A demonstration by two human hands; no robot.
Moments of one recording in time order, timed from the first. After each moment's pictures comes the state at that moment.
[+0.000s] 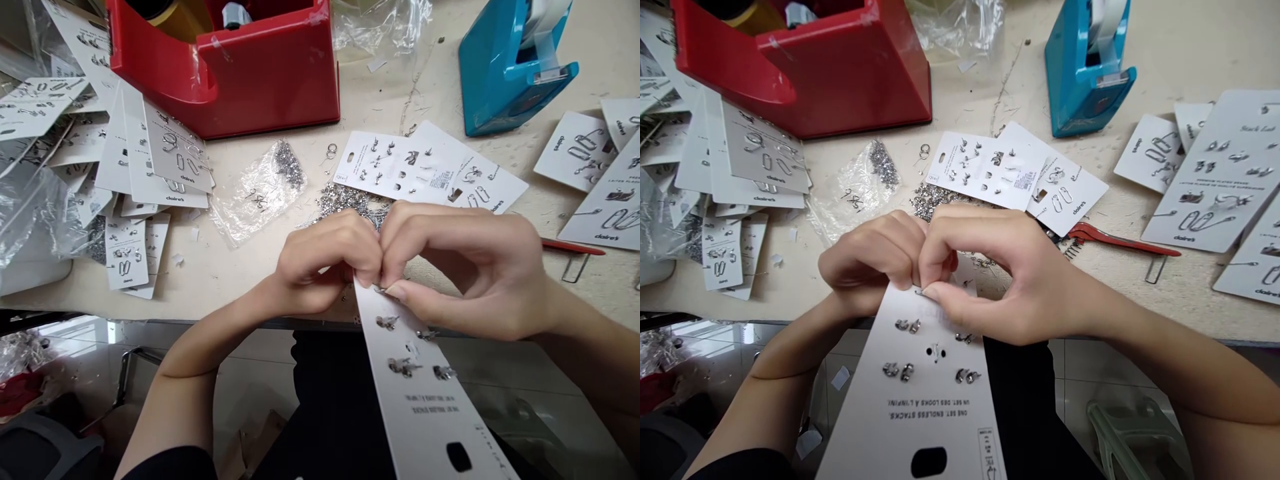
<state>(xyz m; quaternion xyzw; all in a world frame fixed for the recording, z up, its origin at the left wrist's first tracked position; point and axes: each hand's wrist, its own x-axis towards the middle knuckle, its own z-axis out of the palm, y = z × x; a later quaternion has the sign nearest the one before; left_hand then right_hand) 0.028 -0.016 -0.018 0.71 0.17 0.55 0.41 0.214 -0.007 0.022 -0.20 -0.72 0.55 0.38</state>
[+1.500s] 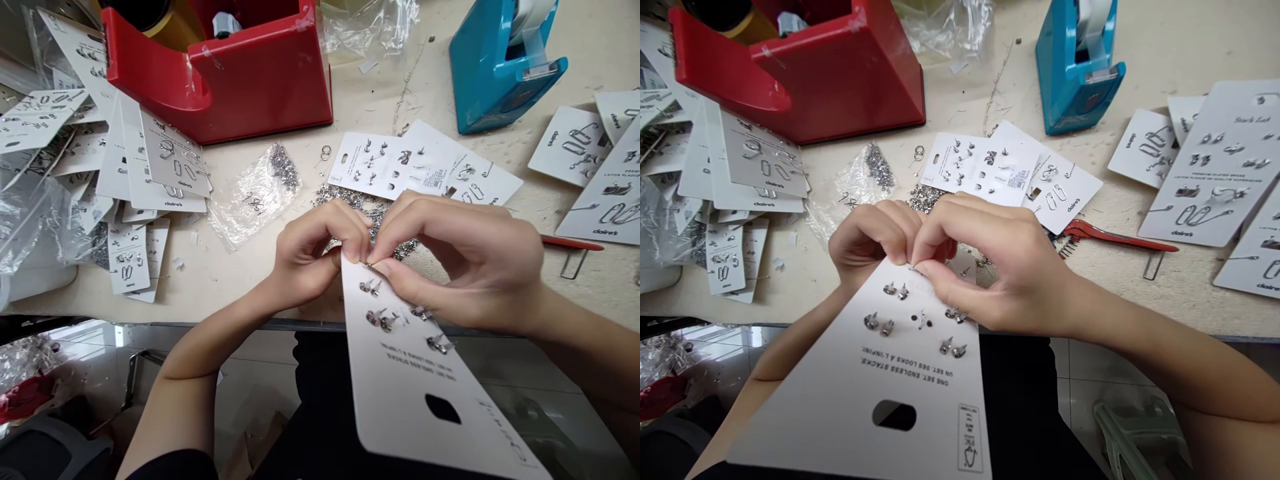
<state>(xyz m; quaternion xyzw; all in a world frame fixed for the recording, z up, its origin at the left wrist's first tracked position) 0.033 -0.021 -0.022 0.65 0.23 0.58 0.43 0.213 -0.014 0.020 -0.27 -0.73 0.48 0.41</state>
